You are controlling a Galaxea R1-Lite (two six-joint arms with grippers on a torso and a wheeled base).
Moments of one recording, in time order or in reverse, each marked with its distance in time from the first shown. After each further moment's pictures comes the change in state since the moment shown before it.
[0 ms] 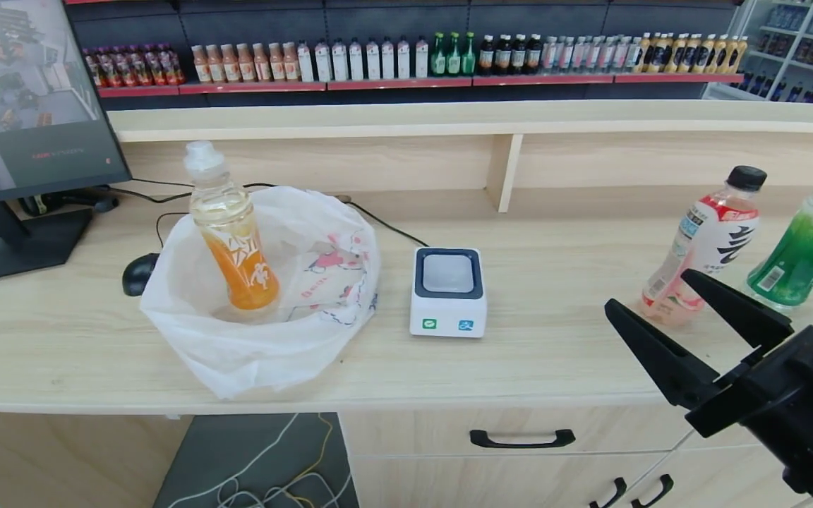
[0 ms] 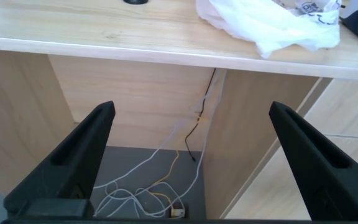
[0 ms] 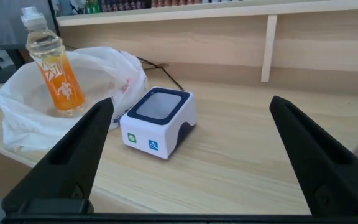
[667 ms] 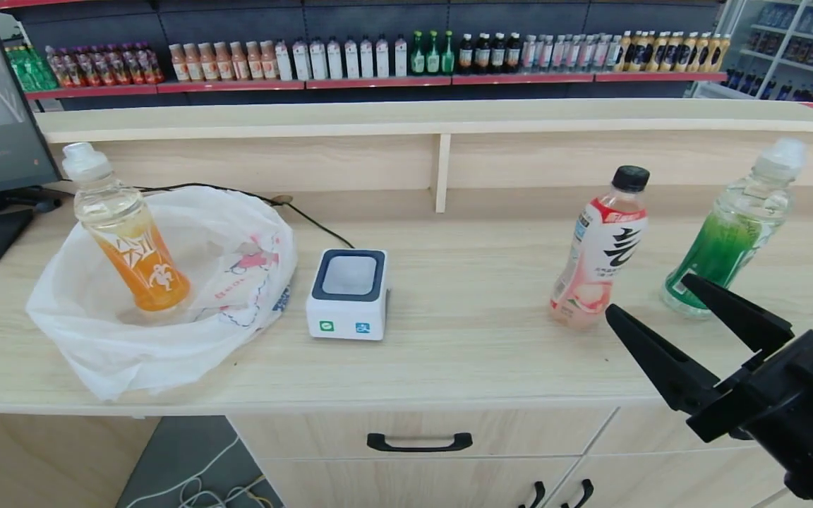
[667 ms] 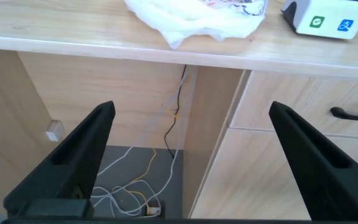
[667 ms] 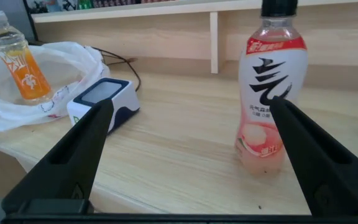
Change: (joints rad) left arm 0.000 0.000 0.000 0.001 0.000 0.001; right arm 0.000 -0.003 0.013 0.000 0.000 0.001
